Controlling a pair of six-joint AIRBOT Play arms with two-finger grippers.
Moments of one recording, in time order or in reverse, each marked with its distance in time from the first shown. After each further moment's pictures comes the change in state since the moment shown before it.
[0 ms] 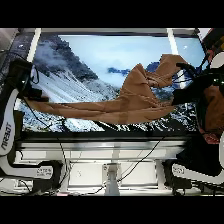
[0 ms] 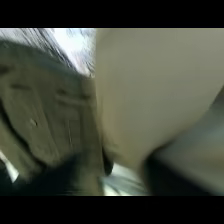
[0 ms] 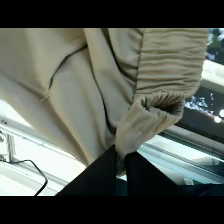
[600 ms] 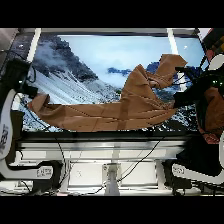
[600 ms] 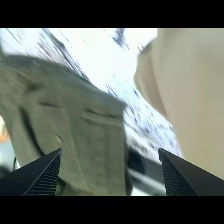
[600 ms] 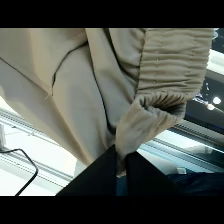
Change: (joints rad) left arm 0.039 0.106 -0.012 0.056 0.151 -0.014; right arm 0.000 0.000 -0.015 -0.042 0.018 -0.023
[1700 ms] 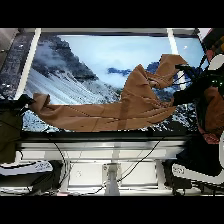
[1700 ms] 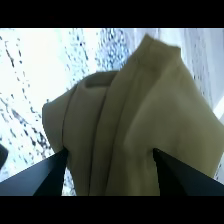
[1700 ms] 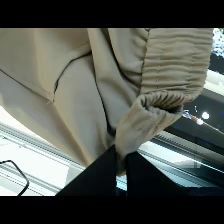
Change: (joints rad) left arm 0.589 -0.005 -0.372 -1.153 0.537 0.301; right arm 0.000 0.000 0.000 0.002 -0.060 -0.036
